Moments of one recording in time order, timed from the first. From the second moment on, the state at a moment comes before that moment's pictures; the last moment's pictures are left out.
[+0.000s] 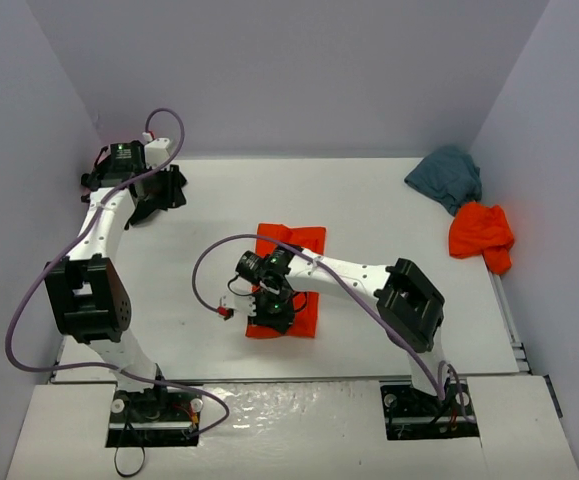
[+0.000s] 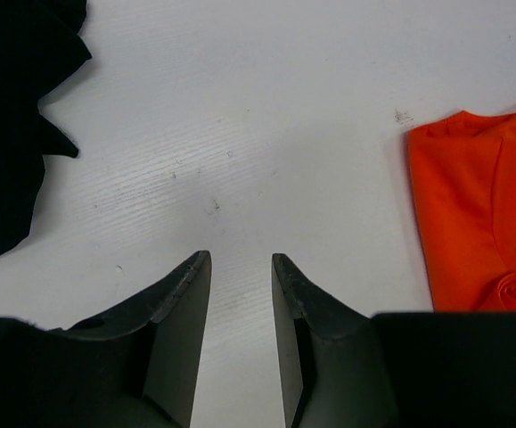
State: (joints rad) left arm 0.07 1.74 1.54 -0.62 0.42 0.13; right arm 1.04 1.95 1.50 -1.01 -0.29 -0.60
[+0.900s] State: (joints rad) left arm 0.09 1.69 1.54 -0.70 0.48 0.21; right arm 0.71 2.29 2.07 -1.13 -0.14 -0.70
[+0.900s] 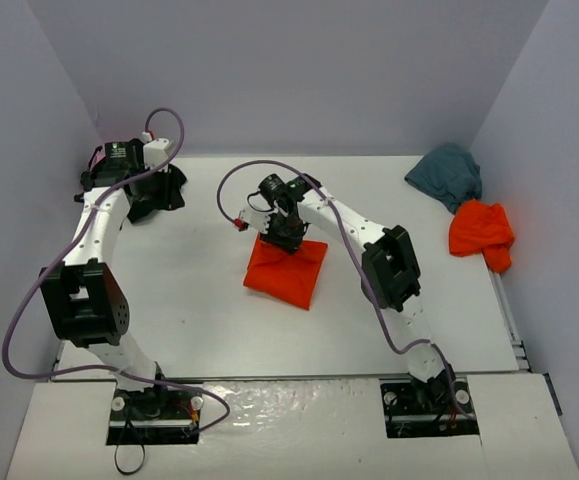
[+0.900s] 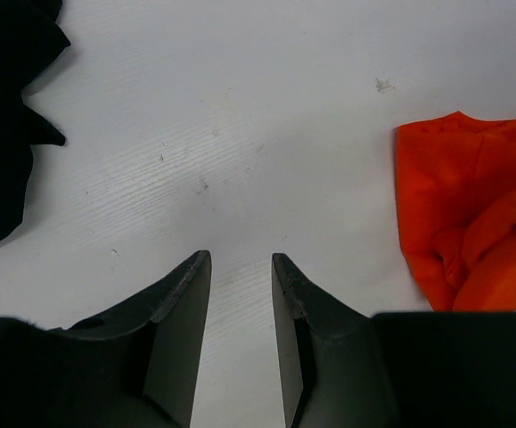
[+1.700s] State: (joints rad) left arm 0.09 1.71 1.54 -0.70 0.49 0.23; right arm 0.69 2.27 2.20 -1.10 -0.12 -0.72
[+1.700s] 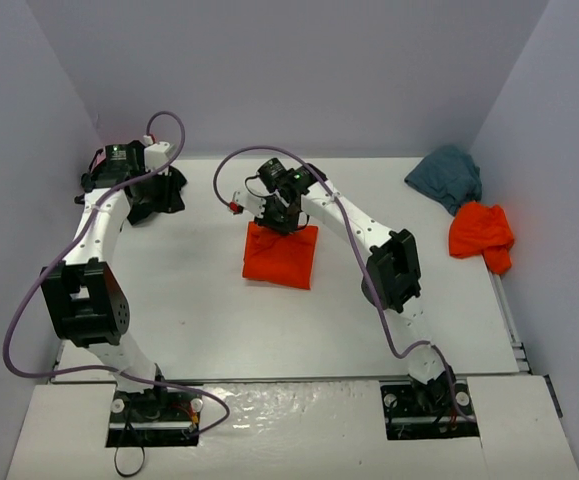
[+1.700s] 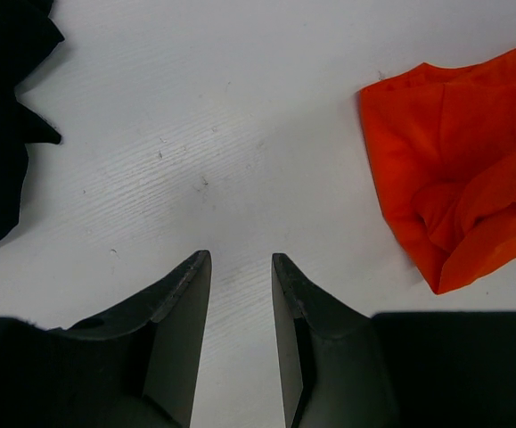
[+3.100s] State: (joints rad) left arm 0.09 1.75 1.54 -0.70 0.50 0.20; right arm 0.51 2.37 2.15 -0.34 0.60 -0.65
